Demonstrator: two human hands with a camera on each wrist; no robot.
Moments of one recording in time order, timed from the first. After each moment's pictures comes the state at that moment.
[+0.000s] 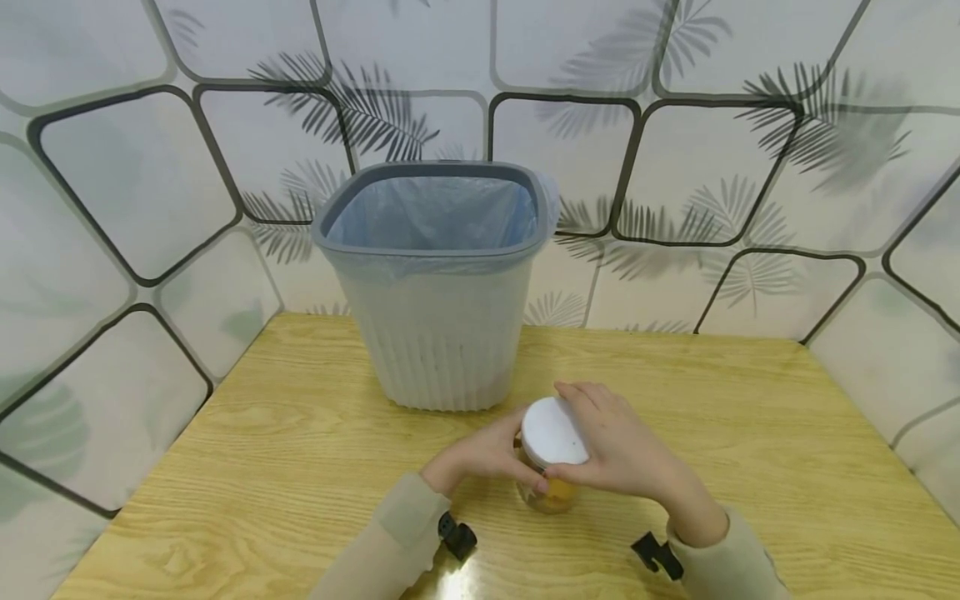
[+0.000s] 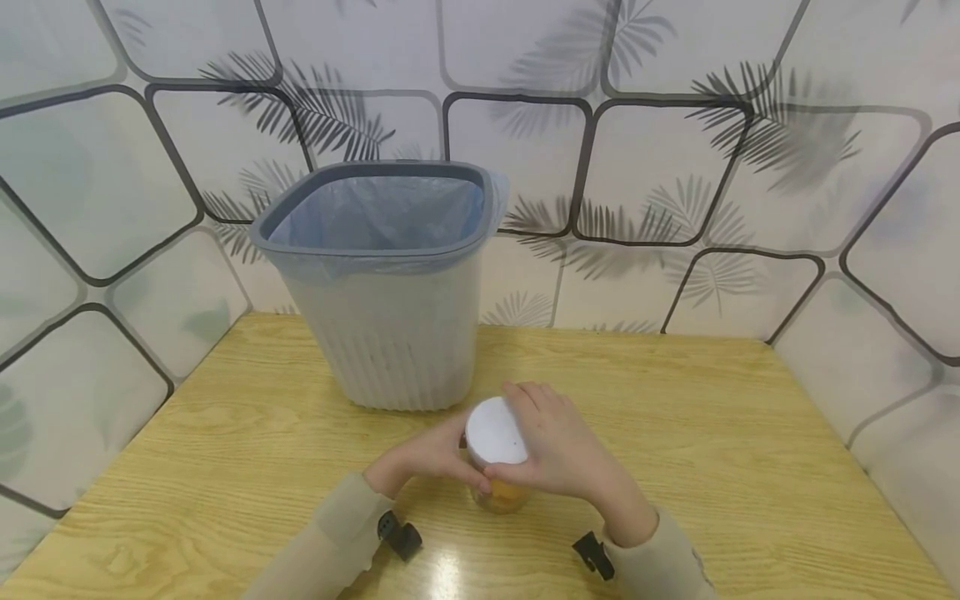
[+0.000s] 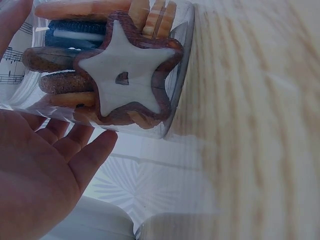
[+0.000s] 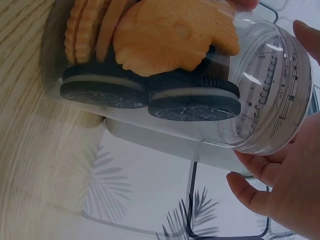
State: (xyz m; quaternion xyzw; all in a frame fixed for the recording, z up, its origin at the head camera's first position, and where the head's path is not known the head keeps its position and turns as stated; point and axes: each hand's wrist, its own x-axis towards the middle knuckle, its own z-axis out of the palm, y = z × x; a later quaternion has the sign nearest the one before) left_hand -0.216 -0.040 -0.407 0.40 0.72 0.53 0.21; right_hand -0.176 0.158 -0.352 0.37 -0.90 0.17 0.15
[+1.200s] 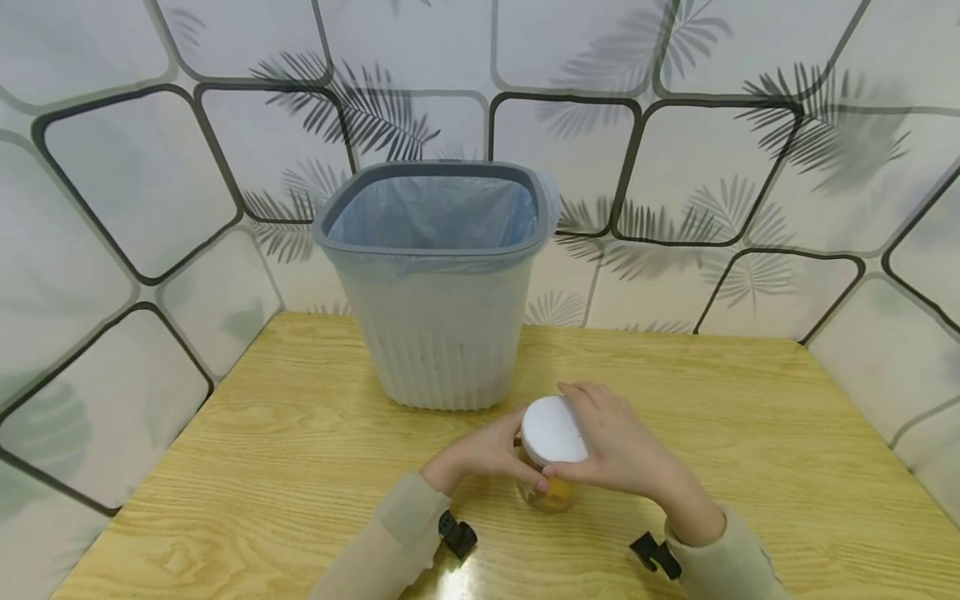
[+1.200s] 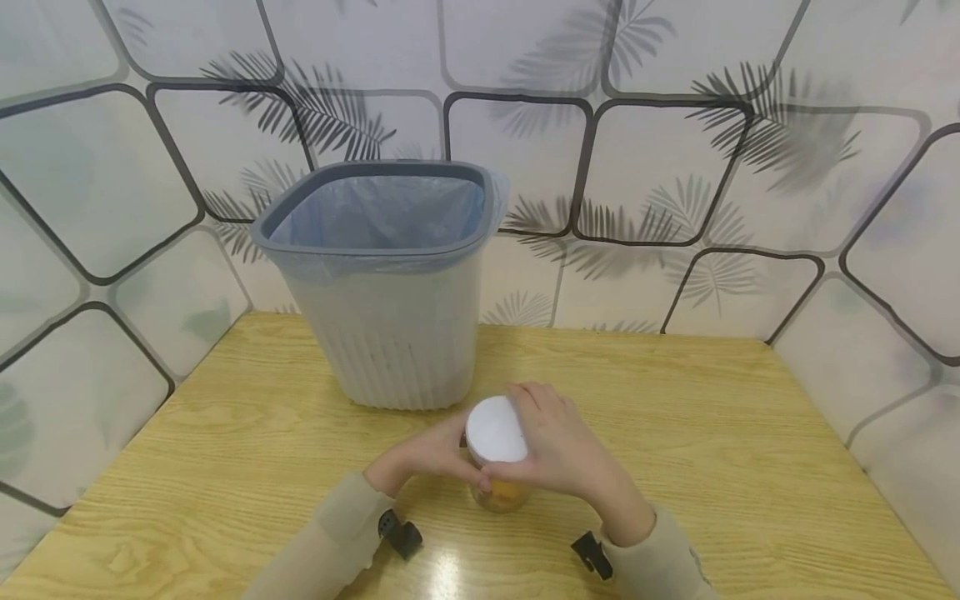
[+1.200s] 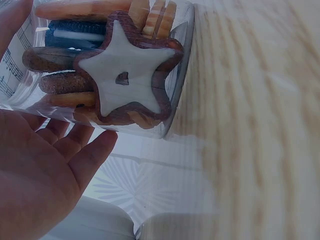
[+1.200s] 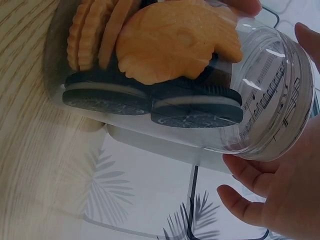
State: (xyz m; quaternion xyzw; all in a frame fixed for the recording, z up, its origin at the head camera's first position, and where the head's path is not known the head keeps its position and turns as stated) left_hand -0.219 -0.040 -0.412 0.41 0.70 0.54 0.20; right_hand -0.175 0.156 -0.355 0.34 -0.91 0.17 0.14
